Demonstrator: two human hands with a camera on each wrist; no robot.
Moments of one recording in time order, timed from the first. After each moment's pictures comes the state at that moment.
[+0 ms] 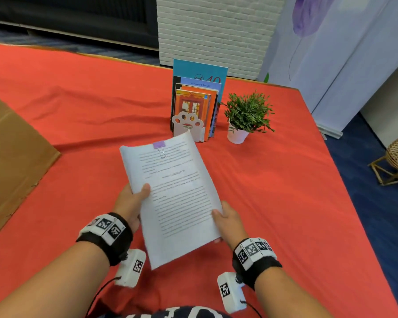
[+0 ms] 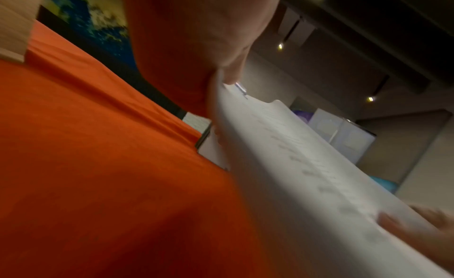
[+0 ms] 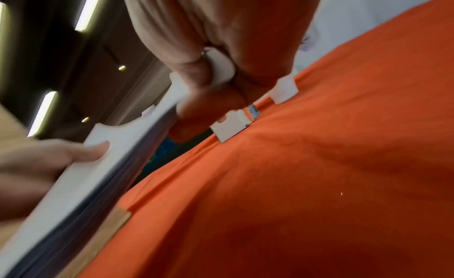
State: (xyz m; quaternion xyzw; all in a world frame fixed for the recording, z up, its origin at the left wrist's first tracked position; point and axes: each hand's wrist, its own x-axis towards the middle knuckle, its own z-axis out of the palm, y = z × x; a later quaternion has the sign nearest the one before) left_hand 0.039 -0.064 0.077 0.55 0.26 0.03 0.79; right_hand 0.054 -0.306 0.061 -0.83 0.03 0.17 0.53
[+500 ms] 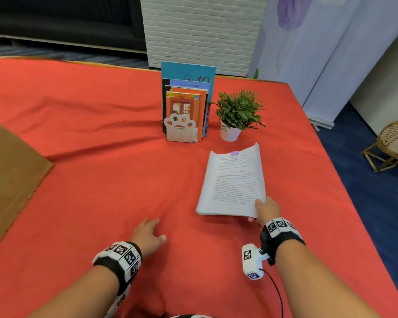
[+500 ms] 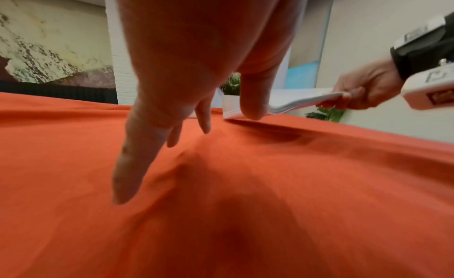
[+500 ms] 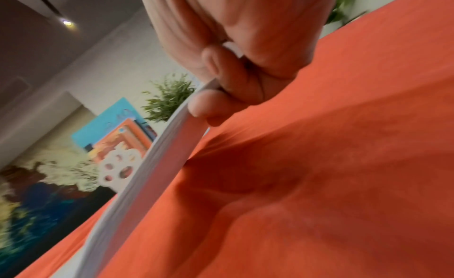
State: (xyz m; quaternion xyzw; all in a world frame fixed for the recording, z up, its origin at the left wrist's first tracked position) left_hand 0.012 -0.083 0.021 0.90 0.17 -0.25 0.31; right_hand 0.113 -0.399 0.031 -0.81 0.28 0.06 0.51
